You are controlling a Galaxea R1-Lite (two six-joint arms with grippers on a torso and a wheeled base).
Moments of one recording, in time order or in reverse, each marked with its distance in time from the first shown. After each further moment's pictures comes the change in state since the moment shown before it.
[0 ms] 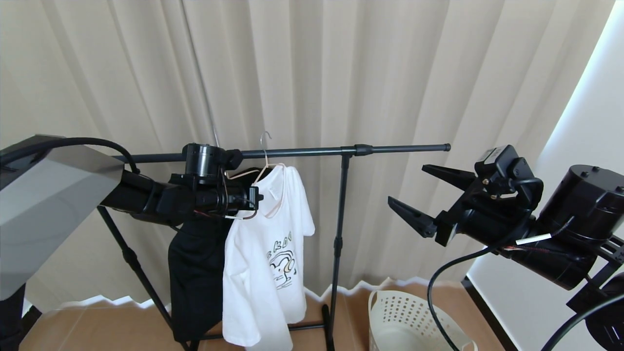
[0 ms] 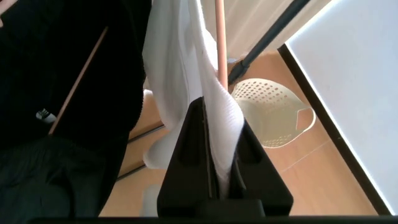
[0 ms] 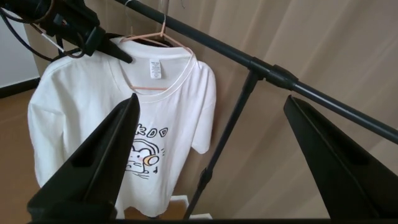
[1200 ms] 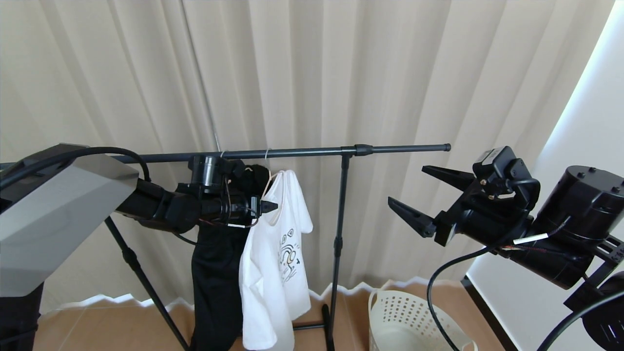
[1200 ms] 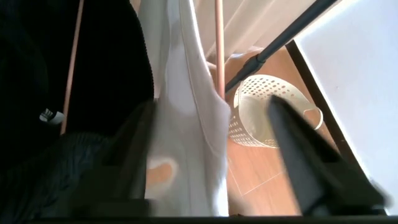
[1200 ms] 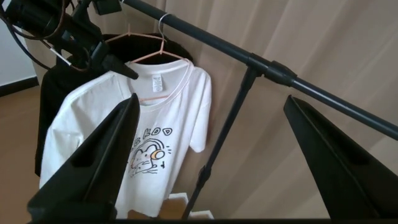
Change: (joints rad) left arm 0.001 0.038 0.026 -0.023 0.023 0.006; right arm -0.005 0.011 0.000 -0.006 0.000 0.000
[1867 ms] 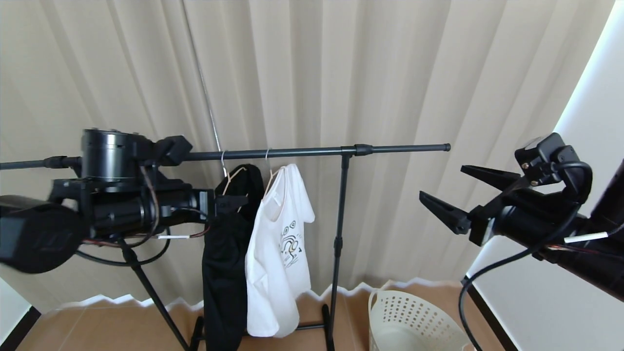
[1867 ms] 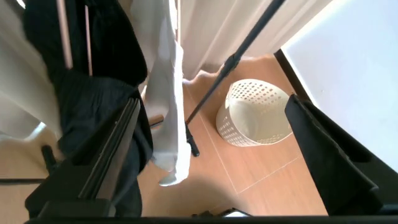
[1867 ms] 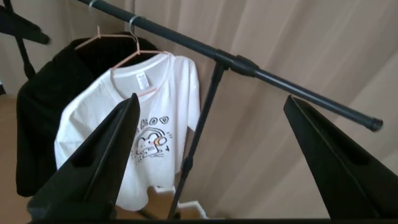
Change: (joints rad) left arm 0.008 -0.574 0.457 -0.001 -0.009 0.029; right arm -0.013 -0.228 0.010 0.304 -0.183 0.044
